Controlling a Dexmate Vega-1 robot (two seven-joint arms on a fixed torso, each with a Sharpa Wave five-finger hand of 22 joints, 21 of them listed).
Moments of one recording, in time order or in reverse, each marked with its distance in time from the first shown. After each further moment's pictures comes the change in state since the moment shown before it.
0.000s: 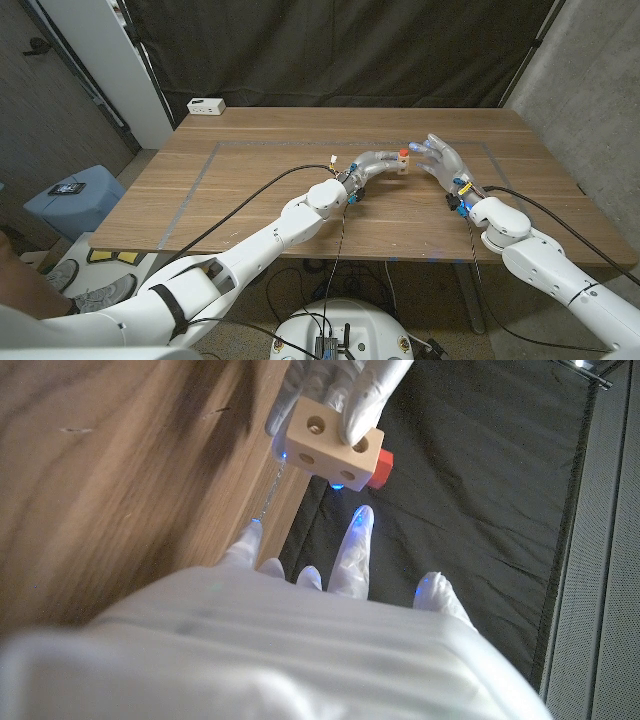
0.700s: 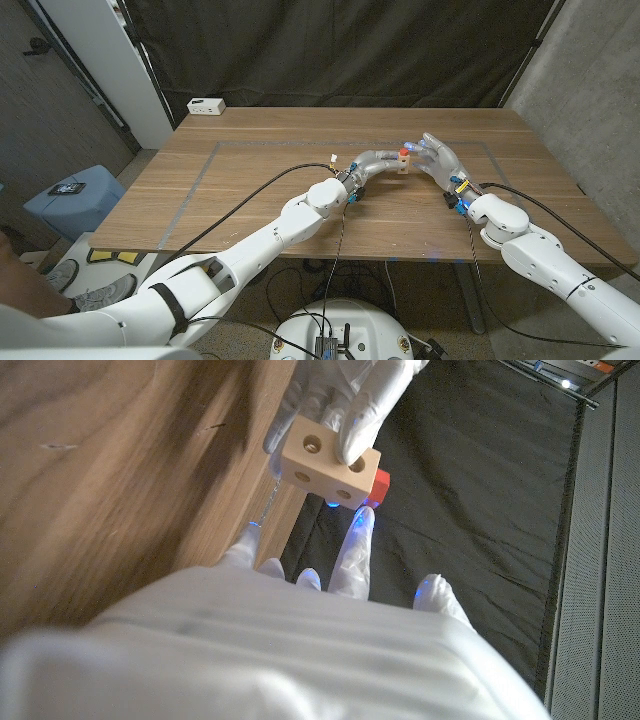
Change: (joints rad) left arm -0.005 0.001 0.003 0.003 0.008 -0.003 0.000; left_hand -0.006 -0.006 -0.002 -0.002 -0.001 0.000 0.000 0.000 0.000 0.002 -0.002 0.002 -0.002 0.000 0.000 0.000 0.000 0.000 0.000 0.000 0.000; right arm 0.031 -0.011 -0.021 0.014 0.010 -0.009 0.042; right_hand -0.012 0.004 0.000 0.008 0.000 0.015 -0.007 0.015 0.000 -0.018 -0.001 0.000 0.000 0.000 0.000 0.000 0.000 -0.029 0.007 0.000 0.000
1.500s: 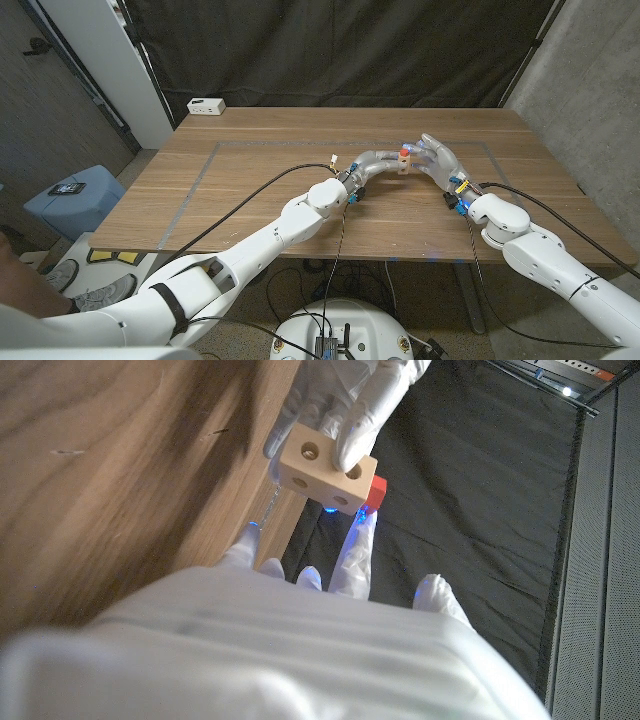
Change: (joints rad) left arm 0.001 -0.002 0.001 0.002 0.002 0.000 0.002; left_hand 0.002 0.001 0.000 -0.007 -0.001 0.000 0.000 0.004 0.000 0.009 0.002 -0.002 -0.004 0.000 0.000 0.000 0.000 0.000 0.000 0.000 0.000; right arm -0.013 -0.017 0.001 -0.022 0.000 -0.011 -0.007; right_hand 0.000 0.000 0.004 0.004 0.000 0.066 0.013 0.016 0.000 0.017 -0.007 0.009 0.000 0.000 0.000 0.000 -0.002 0.000 0.000 0.000 0.000
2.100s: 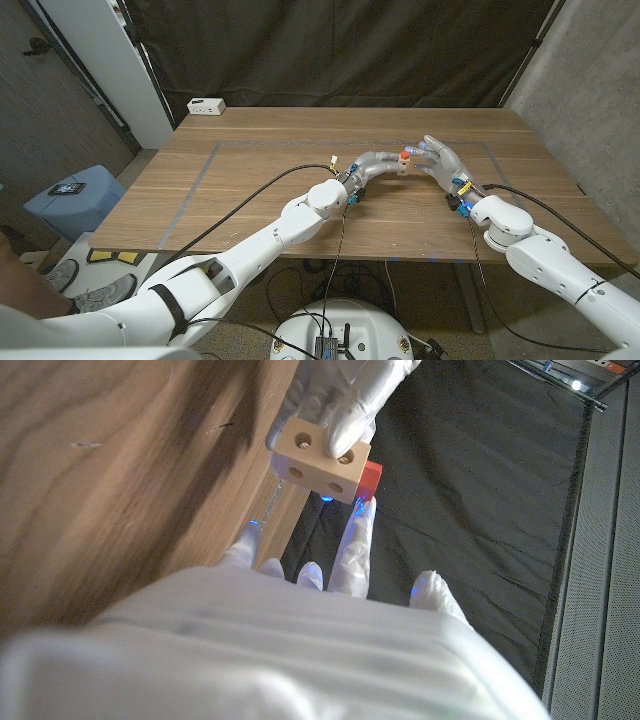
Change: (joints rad) left arm 0.004 0.003 0.000 -0.006 -0.001 0.000 -0.001; left_hand 0.056 0.009 0.024 -0.033 -0.004 -0.006 0.052 -0.012 0.004 -0.020 0.001 -0.011 -0.002 -0.009 0.002 -0.008 -0.002 0.000 0.000 0.000 0.000; right arm -0.037 -0.015 0.020 -0.040 -0.002 -0.009 -0.035; right_hand 0.016 0.008 0.016 -0.016 0.008 0.103 0.078 0.011 -0.007 0.047 -0.005 0.011 -0.002 0.000 0.000 0.006 -0.010 0.019 -0.011 0.005 0.000
